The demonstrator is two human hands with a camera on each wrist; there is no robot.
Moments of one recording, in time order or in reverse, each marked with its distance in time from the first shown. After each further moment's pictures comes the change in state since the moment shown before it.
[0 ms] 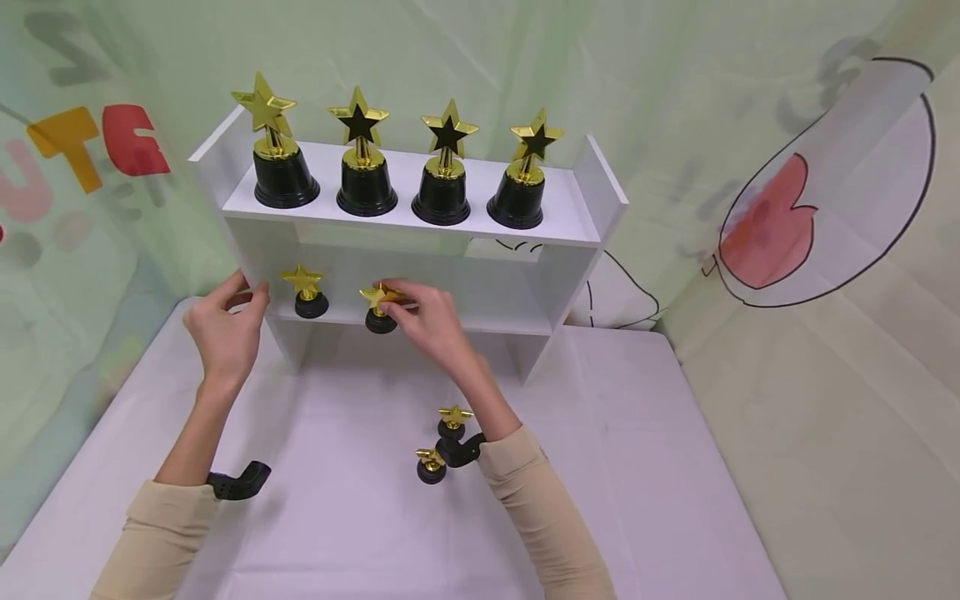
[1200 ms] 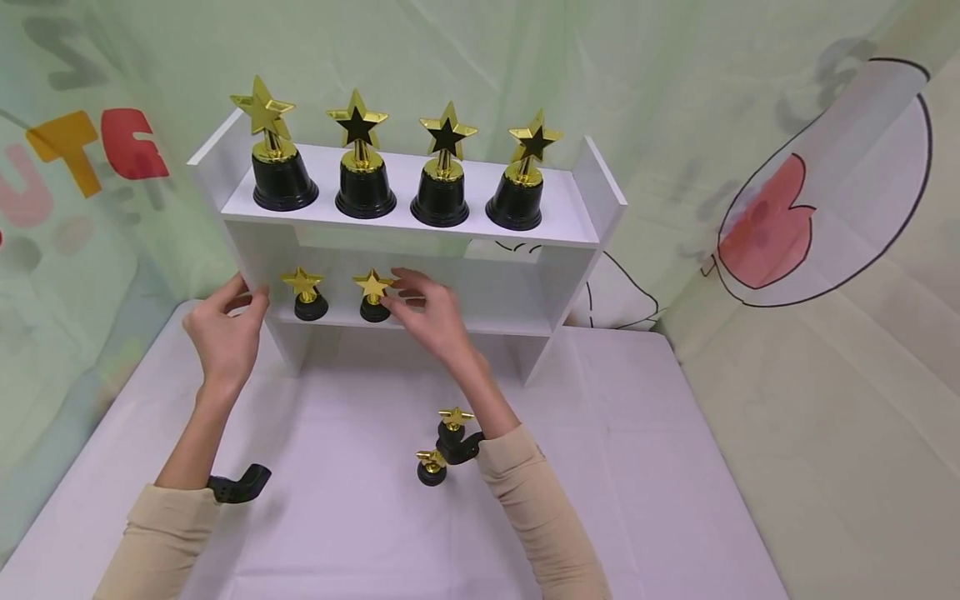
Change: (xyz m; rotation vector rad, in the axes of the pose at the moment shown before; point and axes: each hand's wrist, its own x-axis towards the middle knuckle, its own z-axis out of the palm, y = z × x) left_hand -0.001 0.000 -0.001 0.020 -0.001 0.003; right_hand 0.003 0.014 0.003 0.115 0.079 0.071
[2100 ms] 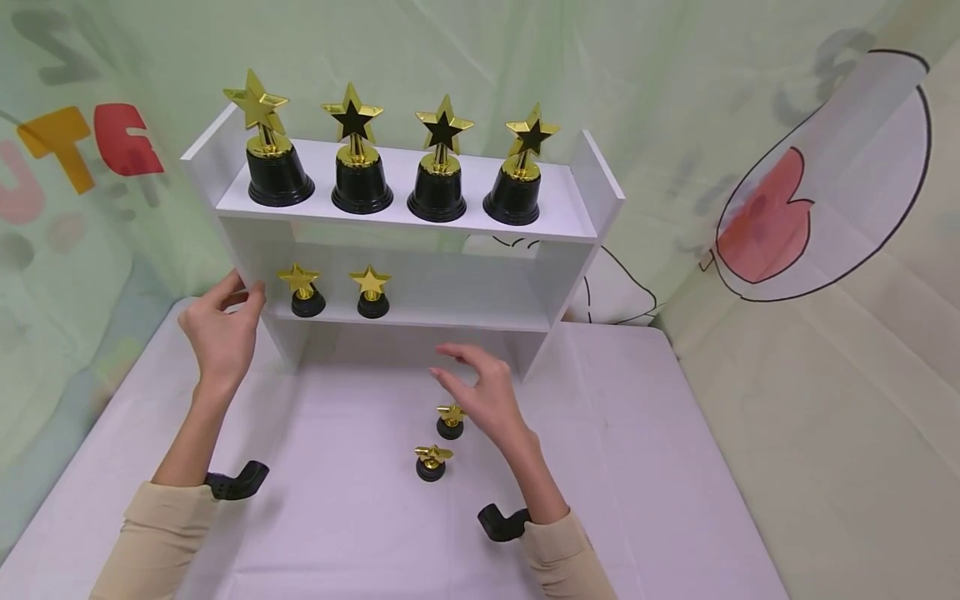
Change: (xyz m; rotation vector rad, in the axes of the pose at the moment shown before) left_hand 0.000 0.000 0.000 -0.013 0.003 -0.008; right_hand -0.109 0.035 -0.032 -0.114 0.060 -0.008
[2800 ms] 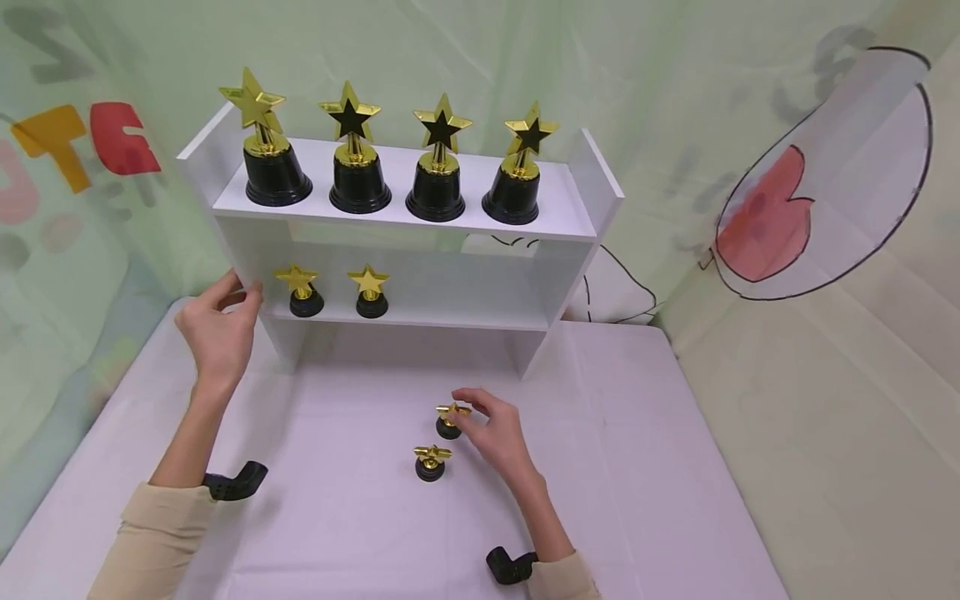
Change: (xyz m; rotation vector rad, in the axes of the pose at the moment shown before) left_hand 0.000 -0.001 0.002 -0.017 0.007 -0.013; right_hand -0.055 0.048 0.015 0.037 -0.064 0.300
